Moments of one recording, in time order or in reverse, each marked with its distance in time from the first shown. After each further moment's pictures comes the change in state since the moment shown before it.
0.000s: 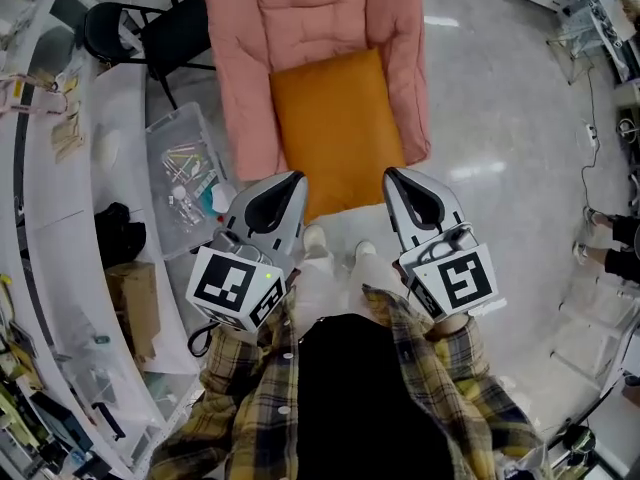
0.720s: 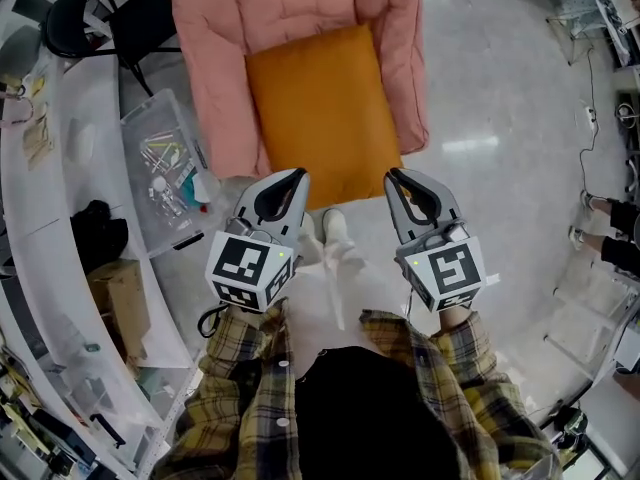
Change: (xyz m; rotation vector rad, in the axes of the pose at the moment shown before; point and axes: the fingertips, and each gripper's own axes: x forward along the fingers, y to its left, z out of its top) left arm 0.090 0.026 -0.102 -0.052 0.155 -0.004; right arm 0.025 -0.064 -0.115 -0.032 0.245 -0.037
